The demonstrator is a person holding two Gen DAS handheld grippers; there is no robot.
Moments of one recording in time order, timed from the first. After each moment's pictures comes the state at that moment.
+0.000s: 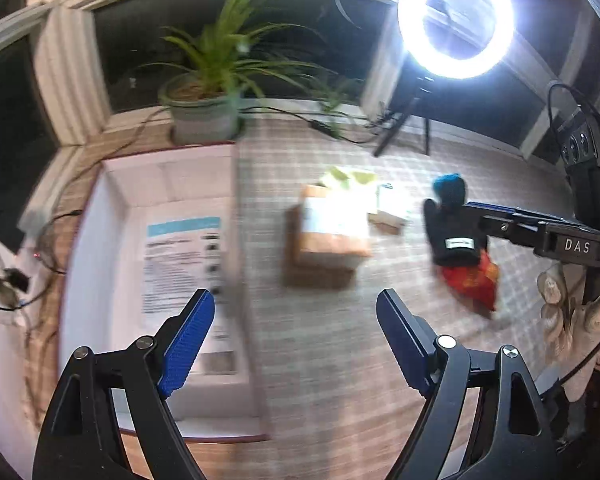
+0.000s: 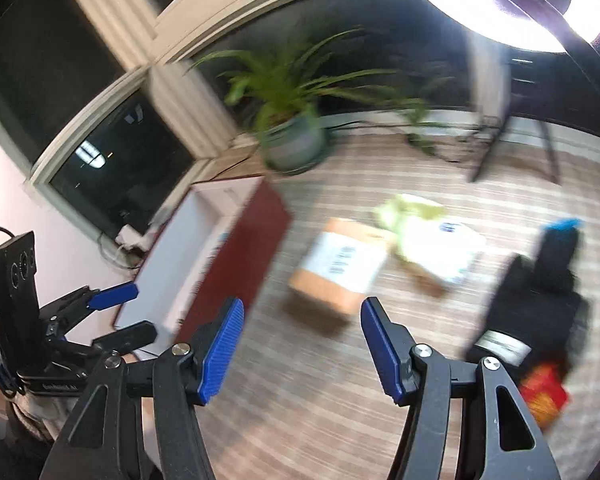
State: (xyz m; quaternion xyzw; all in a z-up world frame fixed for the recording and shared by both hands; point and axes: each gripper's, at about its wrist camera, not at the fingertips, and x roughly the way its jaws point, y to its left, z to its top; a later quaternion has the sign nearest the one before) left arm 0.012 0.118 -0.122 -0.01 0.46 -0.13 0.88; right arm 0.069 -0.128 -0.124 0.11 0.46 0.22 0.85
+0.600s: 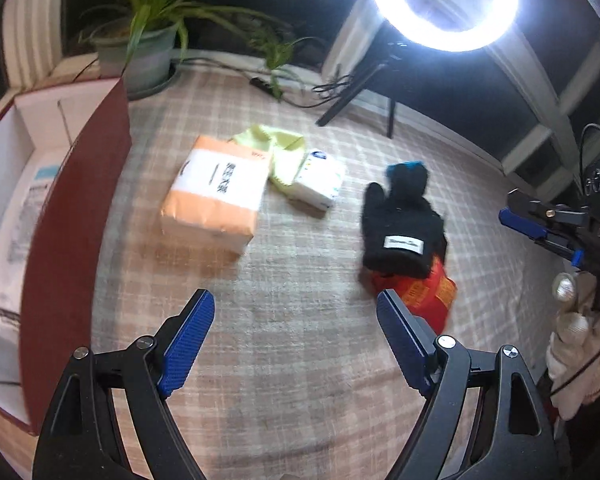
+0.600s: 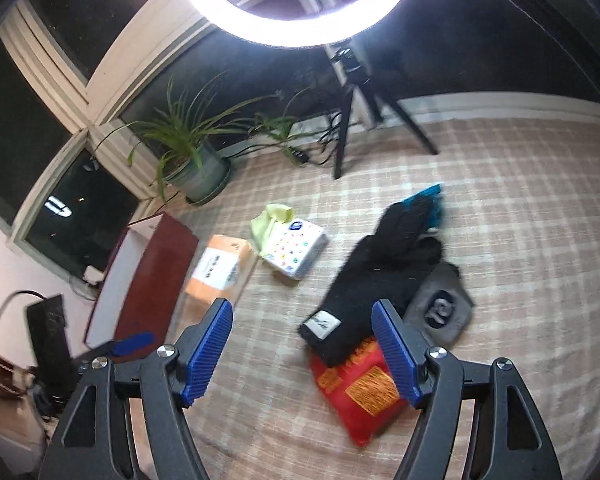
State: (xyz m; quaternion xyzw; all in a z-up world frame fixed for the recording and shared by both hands) left arm 0.020 0.001 -0.174 -0.10 0.49 -0.16 0.85; right arm 0.068 -0.289 -0.136 0.17 0.47 0.17 0.85
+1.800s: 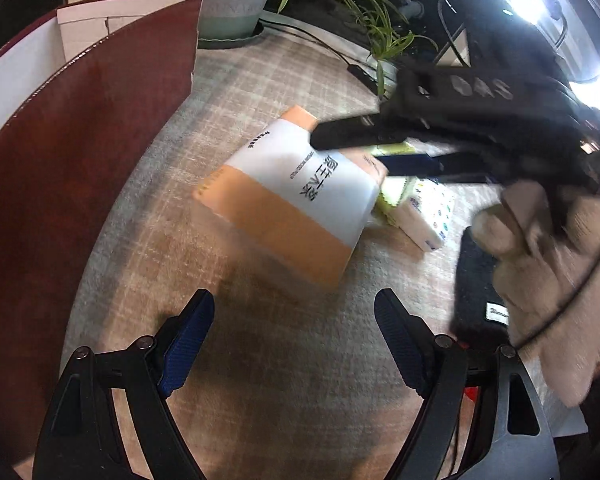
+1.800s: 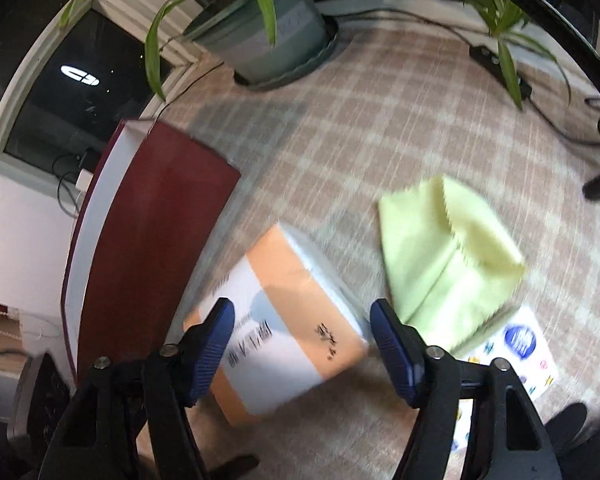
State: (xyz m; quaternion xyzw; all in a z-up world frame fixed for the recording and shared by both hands) left arm 0.073 0.021 -0.252 -0.18 0.51 -0.03 0.84; right arm 0.255 -0.092 -0.256 0.04 0.62 0.34 0.71
